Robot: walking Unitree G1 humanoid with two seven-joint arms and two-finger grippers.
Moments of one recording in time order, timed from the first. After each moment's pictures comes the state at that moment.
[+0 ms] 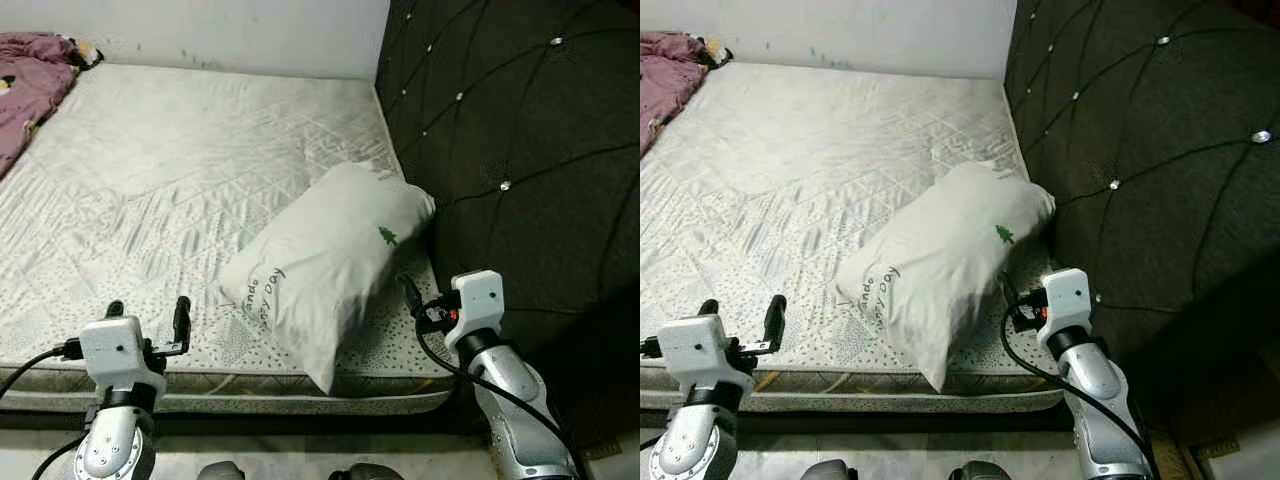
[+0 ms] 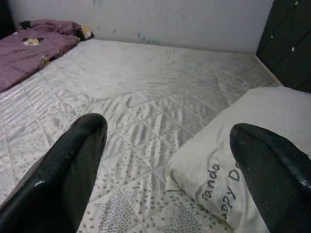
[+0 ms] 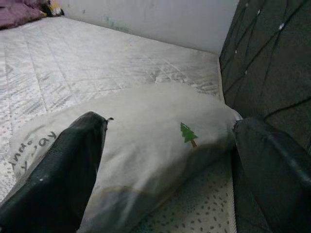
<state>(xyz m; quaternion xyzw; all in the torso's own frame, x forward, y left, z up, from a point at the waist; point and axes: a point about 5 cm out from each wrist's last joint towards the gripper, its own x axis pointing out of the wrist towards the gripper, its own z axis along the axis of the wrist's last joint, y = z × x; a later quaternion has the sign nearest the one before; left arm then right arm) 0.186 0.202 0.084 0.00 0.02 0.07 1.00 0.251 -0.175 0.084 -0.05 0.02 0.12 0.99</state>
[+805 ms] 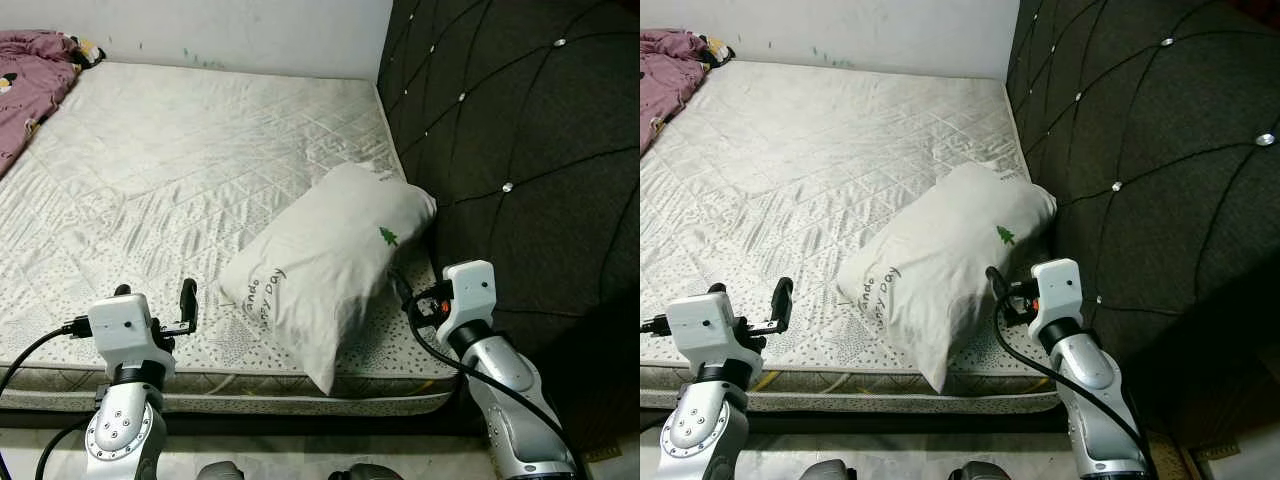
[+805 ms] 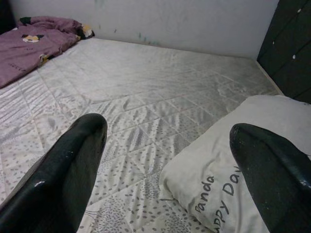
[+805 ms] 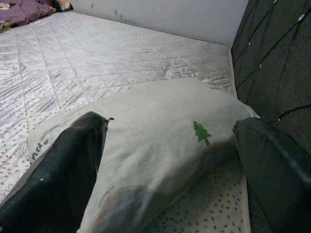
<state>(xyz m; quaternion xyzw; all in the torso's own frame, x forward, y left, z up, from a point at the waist) 0.202 0.194 0.097 -0.02 0.02 0.08 1.00 0.254 -0.164 0.093 -0.04 0.05 0.14 0.99</state>
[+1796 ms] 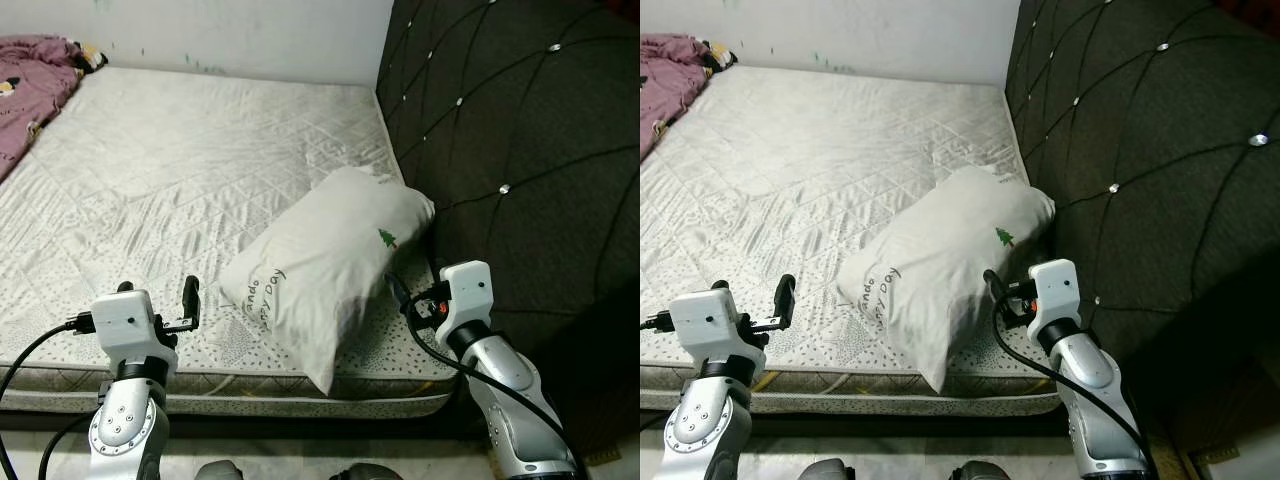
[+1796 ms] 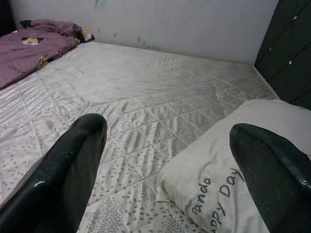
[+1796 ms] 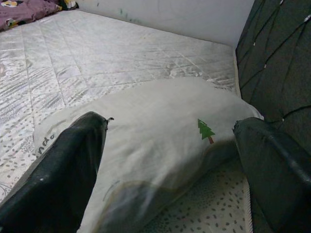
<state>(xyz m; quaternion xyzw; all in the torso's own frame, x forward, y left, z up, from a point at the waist) 0.205 0.192 0.098 -0.02 0.02 0.07 1.00 0.254 -0.163 0.093 -0.04 0.06 0.15 0.99</state>
